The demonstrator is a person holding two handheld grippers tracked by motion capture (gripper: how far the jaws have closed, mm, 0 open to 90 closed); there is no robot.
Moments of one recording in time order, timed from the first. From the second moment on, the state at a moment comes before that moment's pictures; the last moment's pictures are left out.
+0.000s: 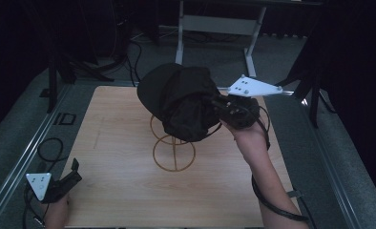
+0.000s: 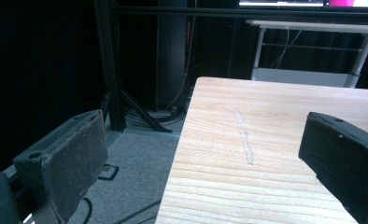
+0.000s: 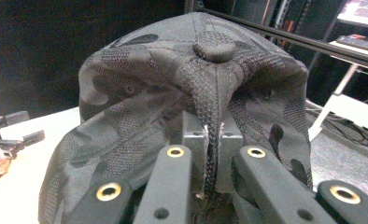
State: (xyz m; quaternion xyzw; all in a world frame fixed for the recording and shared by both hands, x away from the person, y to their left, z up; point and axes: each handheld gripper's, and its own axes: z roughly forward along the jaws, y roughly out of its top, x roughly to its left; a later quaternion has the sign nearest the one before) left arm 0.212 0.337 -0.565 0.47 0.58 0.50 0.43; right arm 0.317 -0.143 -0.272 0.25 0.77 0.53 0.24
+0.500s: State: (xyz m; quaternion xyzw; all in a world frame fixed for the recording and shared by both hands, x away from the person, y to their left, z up) left arm 0.212 0.337 -0.565 0.47 0.58 0.50 0.44; right arm 0.333 -0.123 -0.297 0.26 0.79 0.51 0.22
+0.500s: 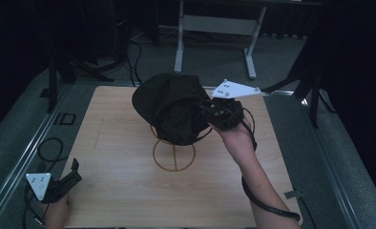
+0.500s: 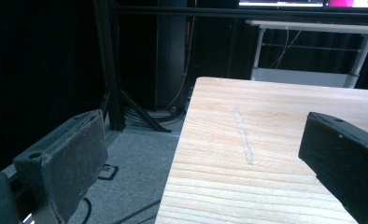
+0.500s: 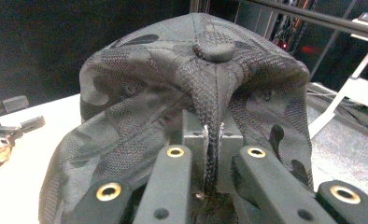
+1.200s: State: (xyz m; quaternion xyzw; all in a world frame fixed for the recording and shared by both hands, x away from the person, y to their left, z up) left arm 0.212 0.337 -0.565 0.47 0.58 0.50 0.44; right arm 0.346 -0.113 -0.342 0.28 0.80 0.49 0.19
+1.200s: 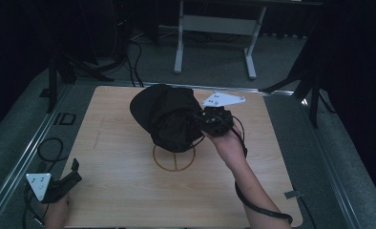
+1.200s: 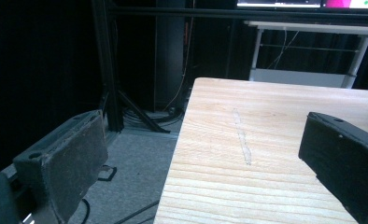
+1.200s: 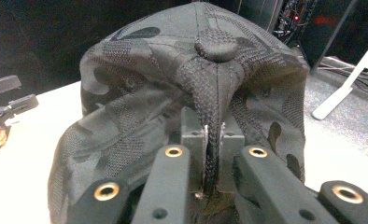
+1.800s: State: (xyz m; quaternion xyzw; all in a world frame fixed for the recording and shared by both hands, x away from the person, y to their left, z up) left arm 0.211 0.337 -0.565 0.47 0.58 0.50 0.44; right arm 0.350 -0.109 -0.354 0.29 0.81 0.49 0.17
